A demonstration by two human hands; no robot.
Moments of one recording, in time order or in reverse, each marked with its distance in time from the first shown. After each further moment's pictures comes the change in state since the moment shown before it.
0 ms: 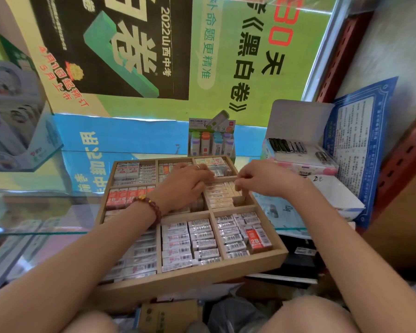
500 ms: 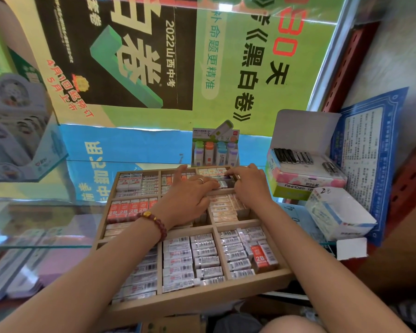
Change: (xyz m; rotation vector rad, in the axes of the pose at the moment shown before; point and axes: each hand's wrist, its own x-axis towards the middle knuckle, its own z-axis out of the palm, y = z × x) left_hand -0.001 0.006 0.000 0.214 -0.030 -0.051; right_hand 0.070 0.011 0.055 0.140 0.475 0.091
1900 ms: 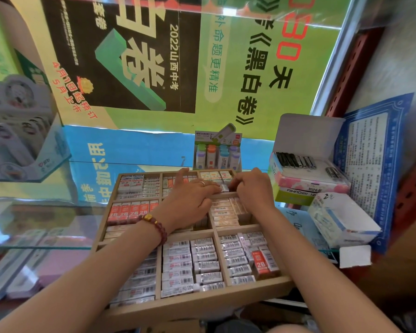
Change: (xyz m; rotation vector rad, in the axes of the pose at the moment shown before) left_hand 0.002 0.002 0.000 -0.024 0.016 -0.024; right_hand -0.003 -0.004 -0.003 0.012 0.084 0.041
